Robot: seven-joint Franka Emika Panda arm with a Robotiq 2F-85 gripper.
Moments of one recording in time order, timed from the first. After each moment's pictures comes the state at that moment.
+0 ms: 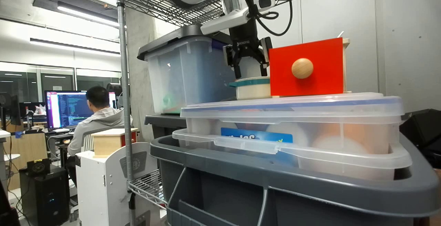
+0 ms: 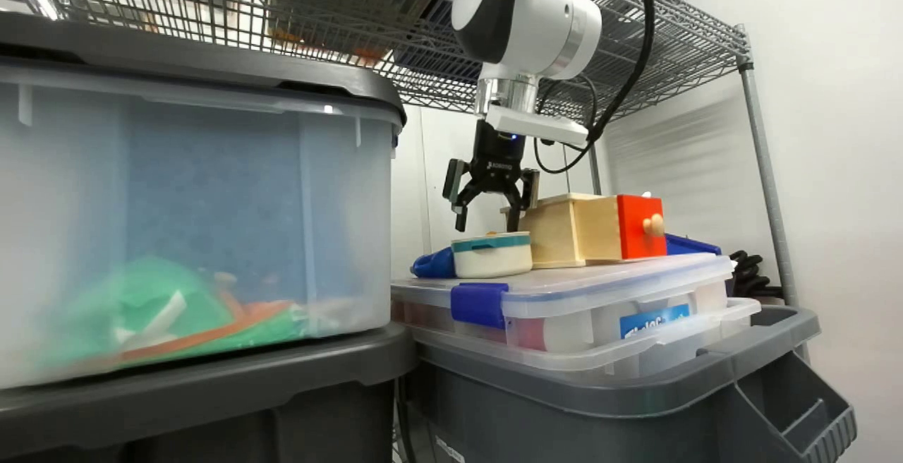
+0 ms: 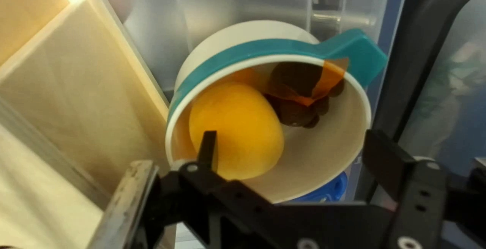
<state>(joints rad) 0.02 0.36 0.02 -1.56 0.05 2.28 0.06</state>
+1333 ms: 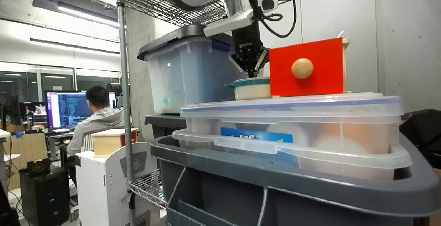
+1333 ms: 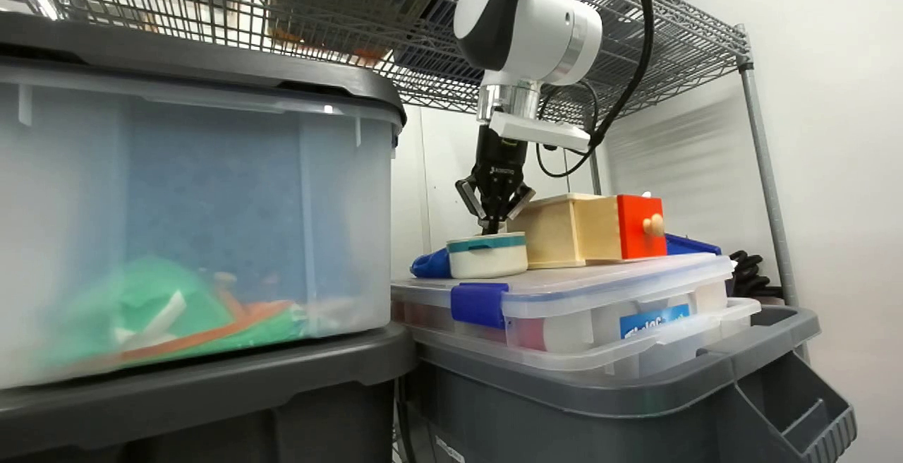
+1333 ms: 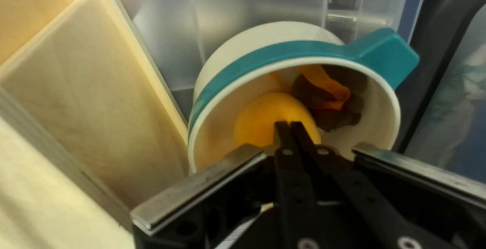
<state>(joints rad) 0.02 0.38 0.01 -1.55 0.05 2.28 0.03</state>
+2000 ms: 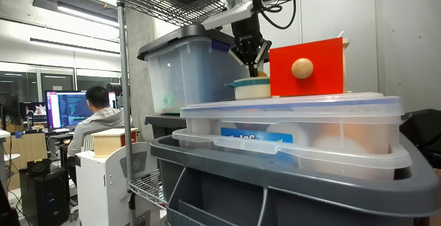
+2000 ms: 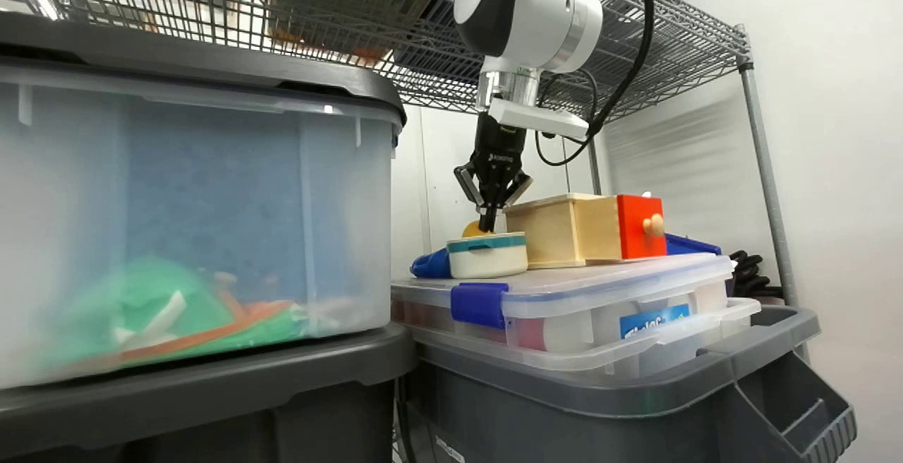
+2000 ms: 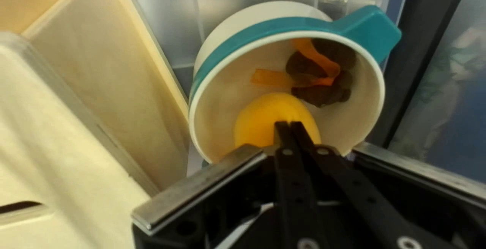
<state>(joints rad) 0.02 0.36 0.01 -1.54 0.05 2.28 0.03</state>
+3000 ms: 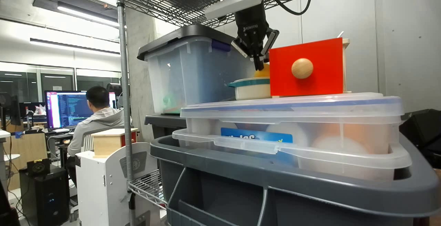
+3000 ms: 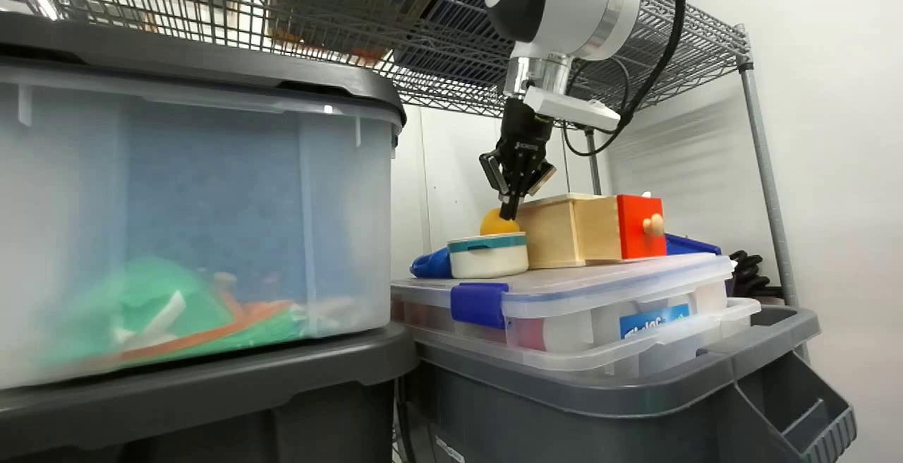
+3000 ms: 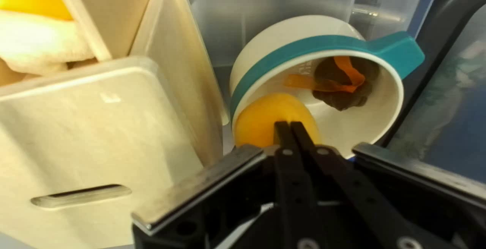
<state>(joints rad) -0.03 0.24 0.01 -1.69 0.10 2.37 -0.10</state>
